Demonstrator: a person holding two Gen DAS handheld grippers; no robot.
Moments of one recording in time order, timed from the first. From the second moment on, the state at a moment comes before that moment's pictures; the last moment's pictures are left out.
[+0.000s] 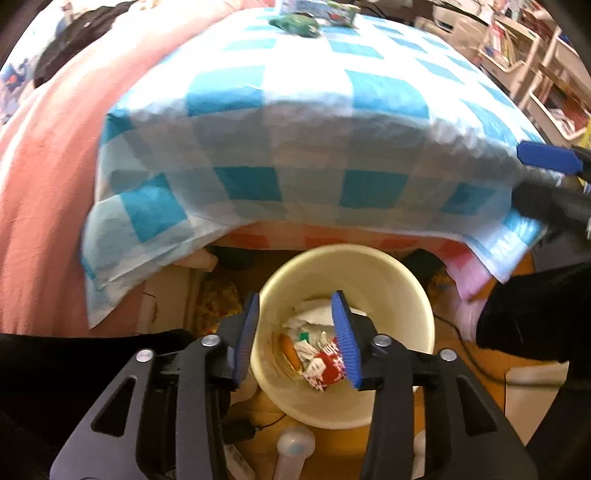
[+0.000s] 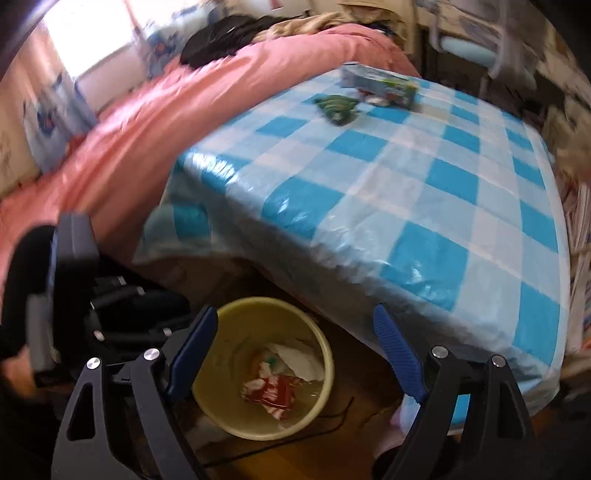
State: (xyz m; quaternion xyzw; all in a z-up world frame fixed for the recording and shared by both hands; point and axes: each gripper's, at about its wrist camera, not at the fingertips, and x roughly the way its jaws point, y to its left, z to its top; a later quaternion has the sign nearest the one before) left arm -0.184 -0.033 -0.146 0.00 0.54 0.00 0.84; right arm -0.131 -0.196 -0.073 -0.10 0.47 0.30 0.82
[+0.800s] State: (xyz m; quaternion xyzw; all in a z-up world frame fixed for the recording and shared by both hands) left arm -0.191 -0.018 -0.141 -0.01 0.52 0.04 0.85; right arm -0.125 -0.216 -0.075 -0.09 0.47 0.26 0.84
